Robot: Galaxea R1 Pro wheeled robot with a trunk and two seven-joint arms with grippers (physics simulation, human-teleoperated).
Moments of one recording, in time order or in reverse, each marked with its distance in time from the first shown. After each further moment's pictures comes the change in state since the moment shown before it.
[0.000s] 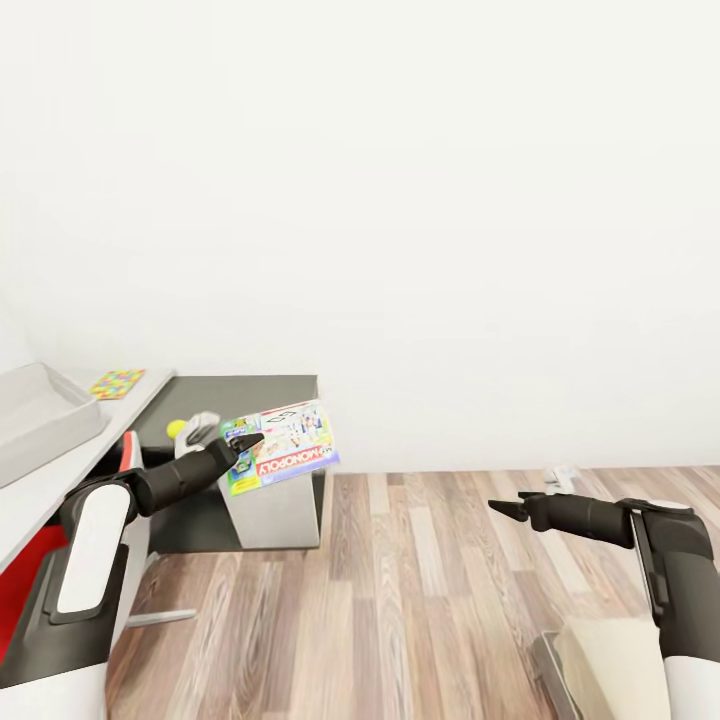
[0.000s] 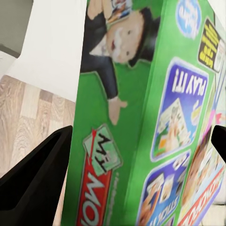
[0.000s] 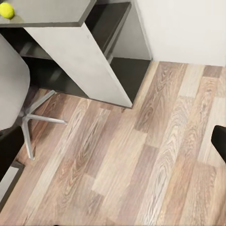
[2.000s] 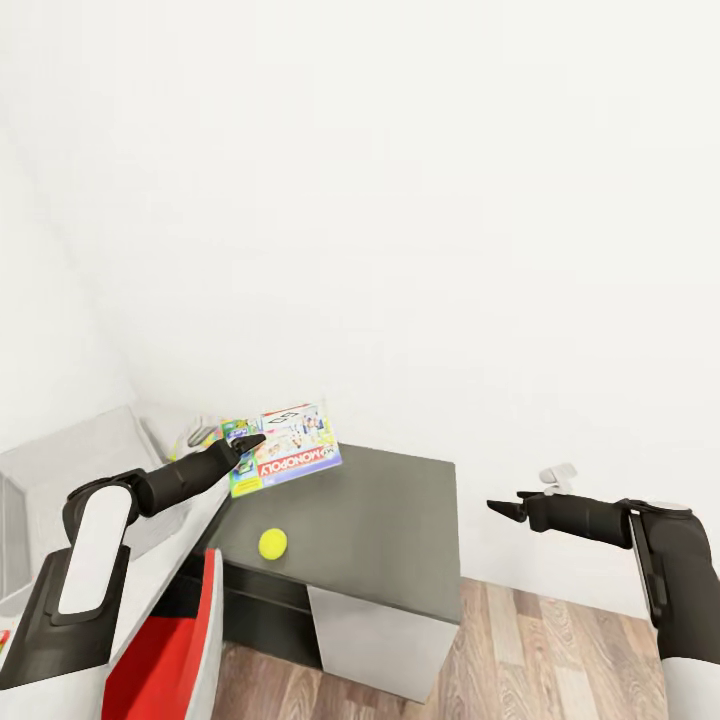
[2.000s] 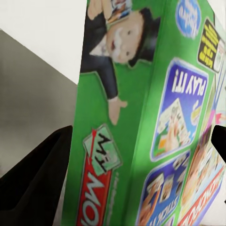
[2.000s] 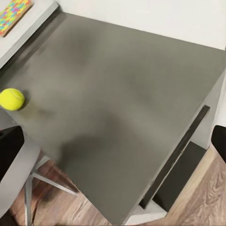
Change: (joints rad) left arm 0.004 -0.002 -0.005 0.000 0.002 -0.002 -0.001; right arm 0.003 0.006 0.000 -0.004 0.000 -0.014 -0.002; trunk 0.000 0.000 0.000
